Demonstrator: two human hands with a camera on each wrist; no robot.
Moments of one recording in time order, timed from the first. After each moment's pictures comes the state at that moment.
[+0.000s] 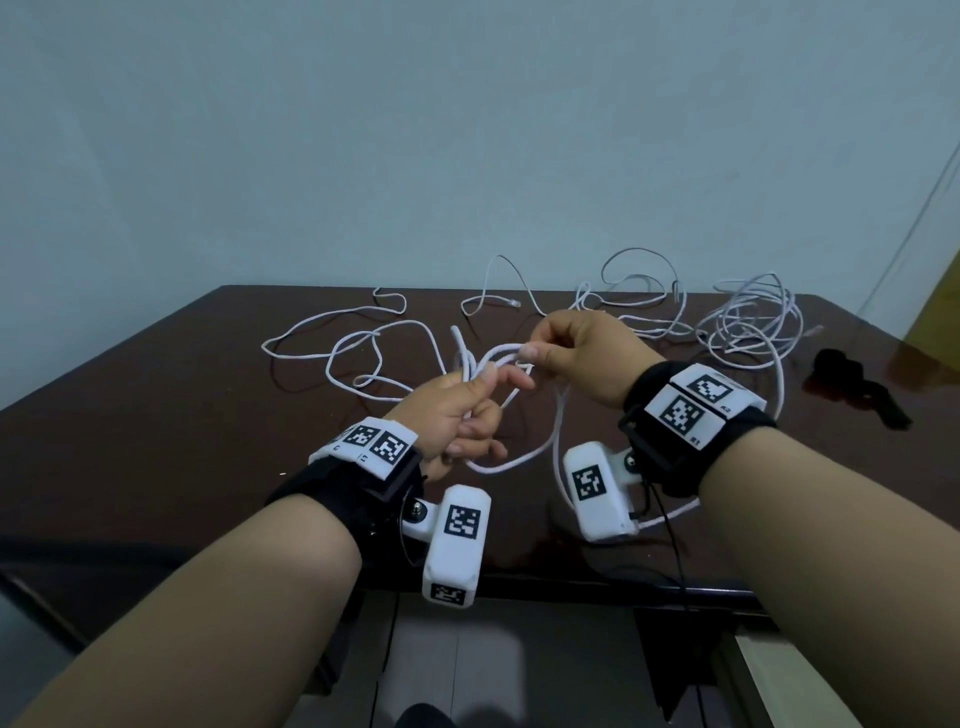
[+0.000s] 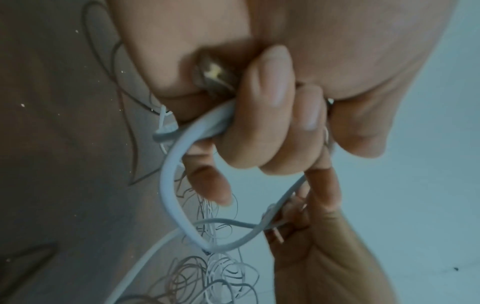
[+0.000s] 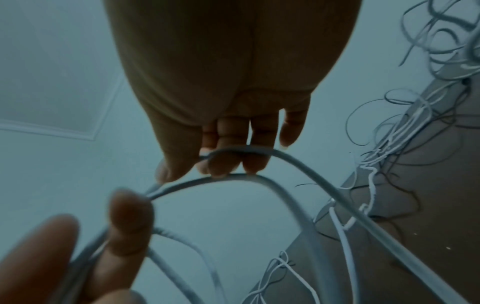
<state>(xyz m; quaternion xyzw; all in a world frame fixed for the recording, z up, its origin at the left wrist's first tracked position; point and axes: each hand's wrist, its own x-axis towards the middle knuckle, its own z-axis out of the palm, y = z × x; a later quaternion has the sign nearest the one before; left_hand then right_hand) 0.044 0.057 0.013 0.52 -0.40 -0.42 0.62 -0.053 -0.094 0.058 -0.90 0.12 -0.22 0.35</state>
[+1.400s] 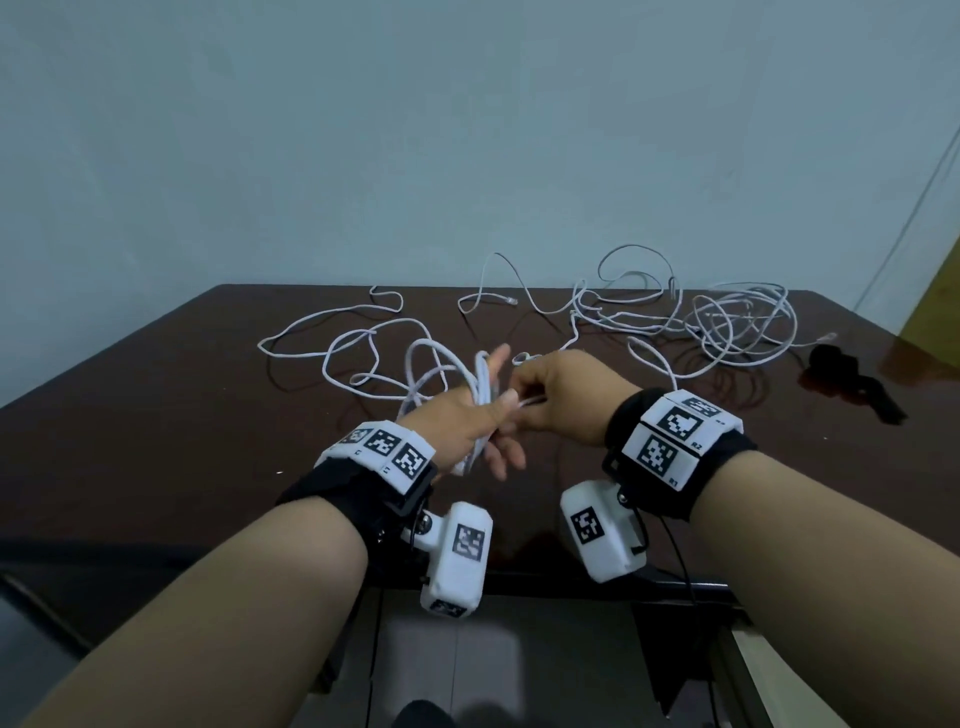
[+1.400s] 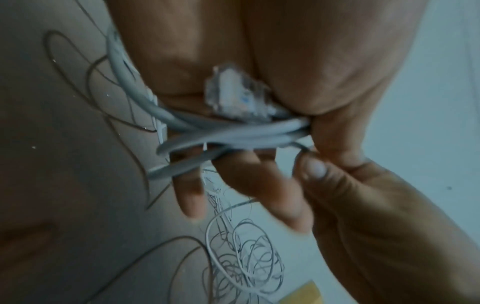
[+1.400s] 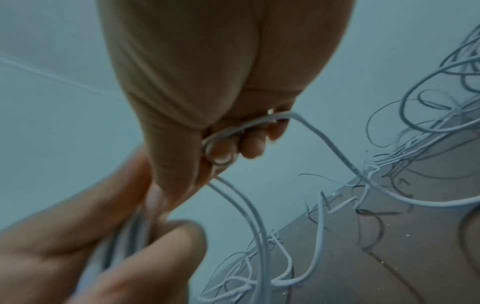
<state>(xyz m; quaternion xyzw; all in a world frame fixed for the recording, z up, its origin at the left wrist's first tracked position) 0.029 0.054 0.013 0.65 -0.42 -0.33 0.54 -0.061 -0.073 0.044 -0.97 0.09 -0.12 0.21</state>
